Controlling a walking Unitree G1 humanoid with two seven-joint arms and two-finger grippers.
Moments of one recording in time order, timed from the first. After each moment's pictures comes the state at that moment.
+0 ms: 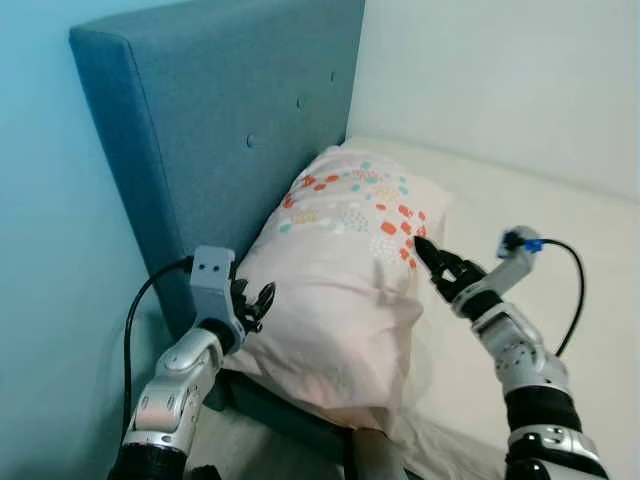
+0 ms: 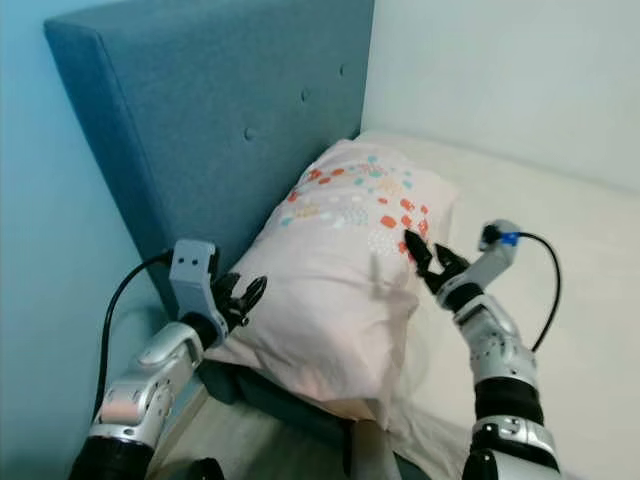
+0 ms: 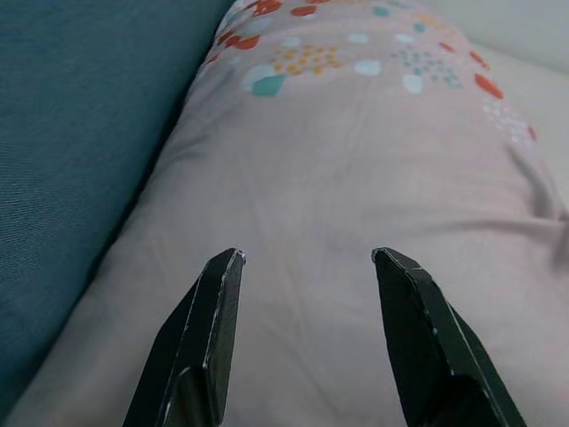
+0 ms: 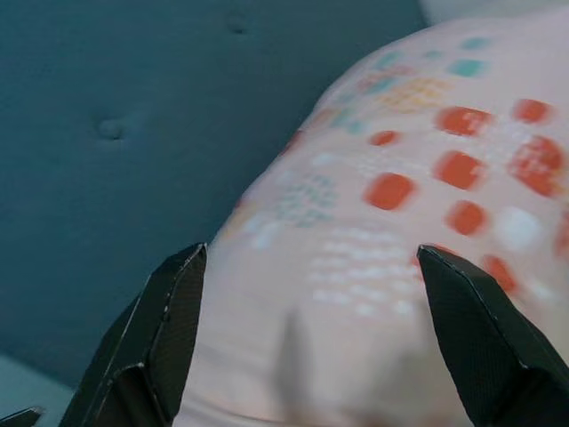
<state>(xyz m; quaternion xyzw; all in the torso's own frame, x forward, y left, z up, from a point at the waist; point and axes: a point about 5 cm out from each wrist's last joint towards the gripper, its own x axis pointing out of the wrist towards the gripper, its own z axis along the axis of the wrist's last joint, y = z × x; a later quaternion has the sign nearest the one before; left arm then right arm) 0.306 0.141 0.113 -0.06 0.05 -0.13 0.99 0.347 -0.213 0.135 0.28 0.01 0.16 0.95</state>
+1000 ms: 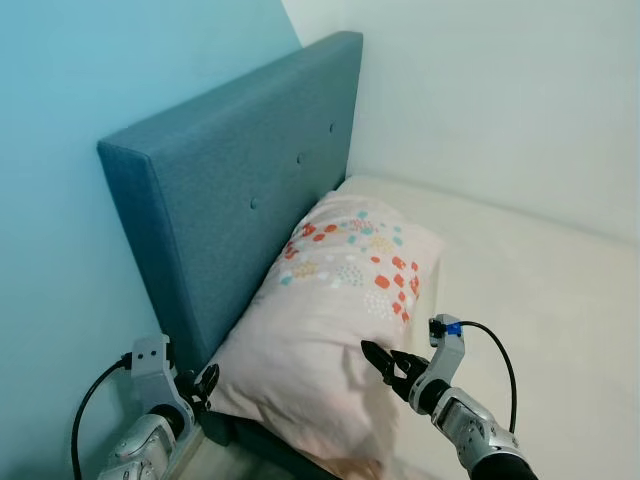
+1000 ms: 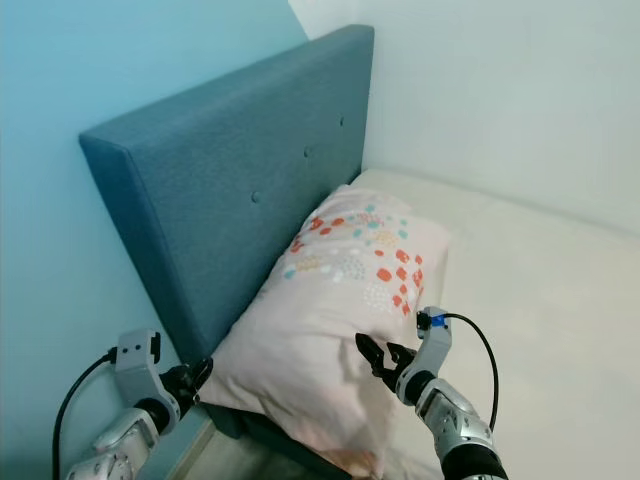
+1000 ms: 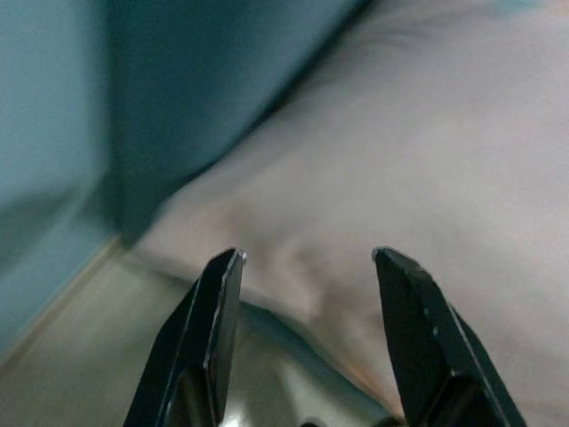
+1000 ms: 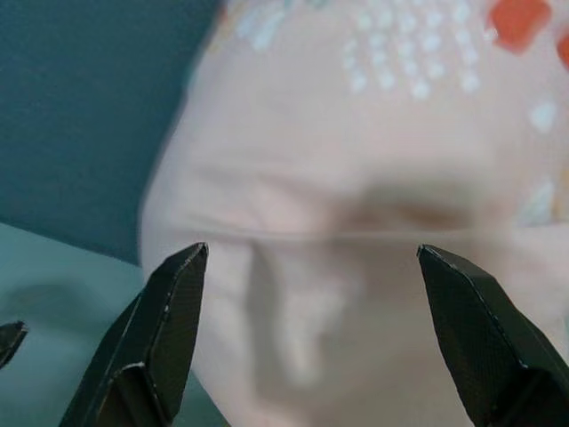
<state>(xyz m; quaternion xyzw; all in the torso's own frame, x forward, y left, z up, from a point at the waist) 0.247 0.209 -0.009 -0.19 0.23 0.02 0.95 0.280 -0.183 0.002 0.26 0.24 0.13 0.93</state>
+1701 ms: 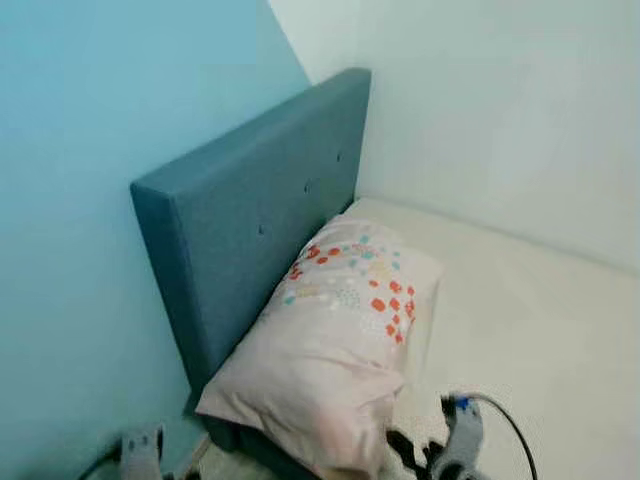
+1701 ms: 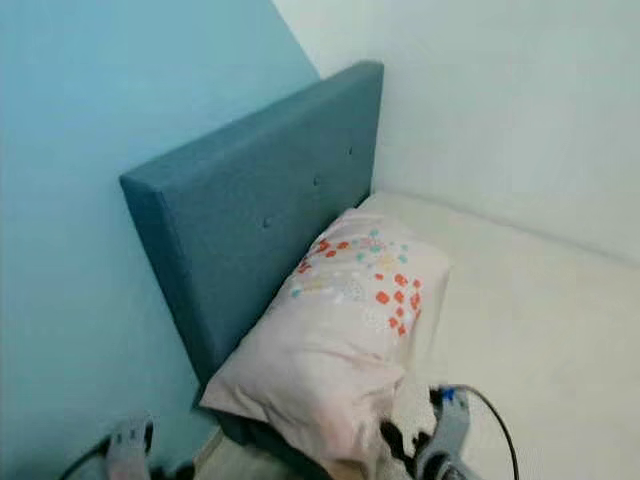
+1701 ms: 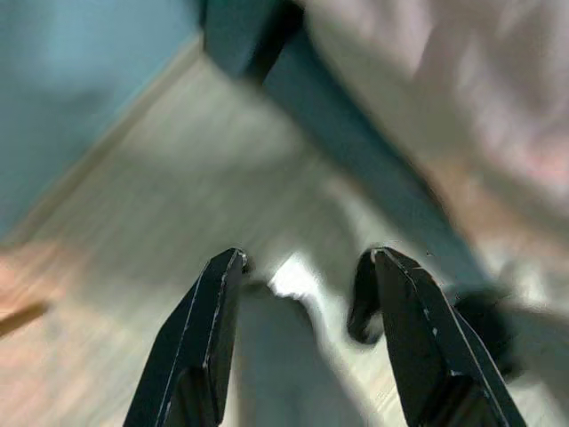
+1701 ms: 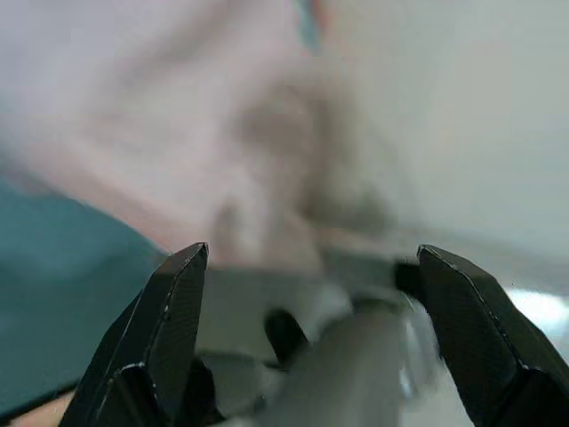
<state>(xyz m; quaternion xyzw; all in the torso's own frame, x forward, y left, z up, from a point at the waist) 0.158 0.219 -0.083 -0.13 0.43 0.06 0.89 0.194 -0.205 -0.072 0.22 0.42 -0.02 0.88</state>
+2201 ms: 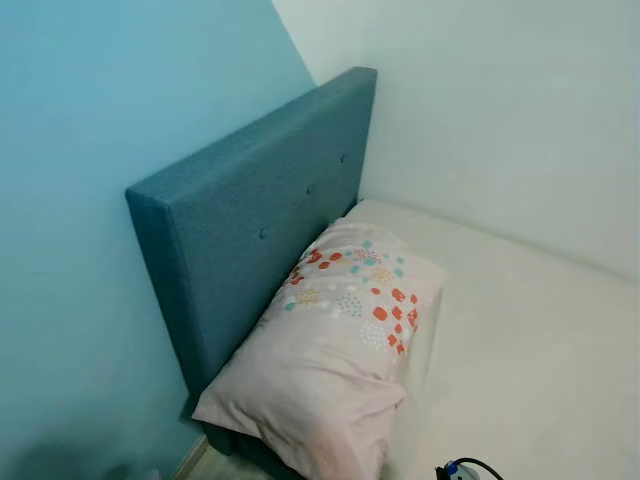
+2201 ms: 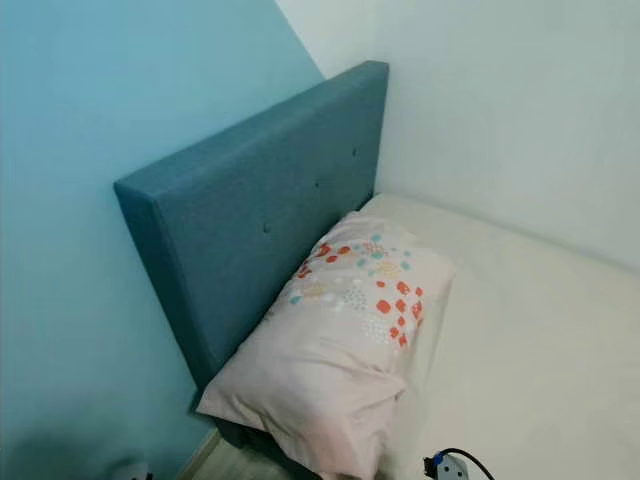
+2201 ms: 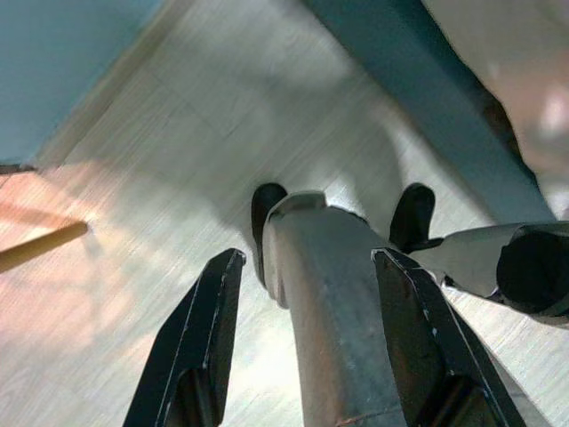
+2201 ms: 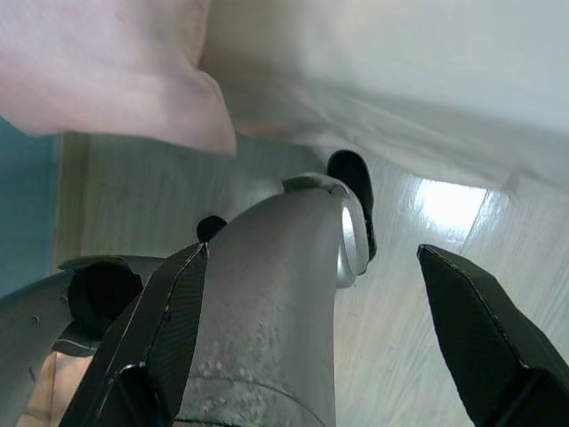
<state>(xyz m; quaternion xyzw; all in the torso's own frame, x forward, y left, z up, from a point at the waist) 0.128 0.217 -0.099 -0.10 0.49 0.07 0.86 0.143 -0.199 -0.099 0.16 0.52 -0.05 0.84</state>
